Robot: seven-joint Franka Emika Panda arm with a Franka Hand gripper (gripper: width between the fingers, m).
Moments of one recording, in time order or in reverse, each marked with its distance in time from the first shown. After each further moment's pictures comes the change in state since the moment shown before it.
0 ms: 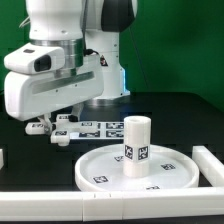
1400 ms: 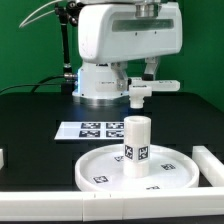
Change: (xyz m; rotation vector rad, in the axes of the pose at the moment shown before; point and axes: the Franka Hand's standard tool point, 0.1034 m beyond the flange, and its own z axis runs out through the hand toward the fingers) arm 0.134 -0.032 -0.090 -0.044 0.065 0.038
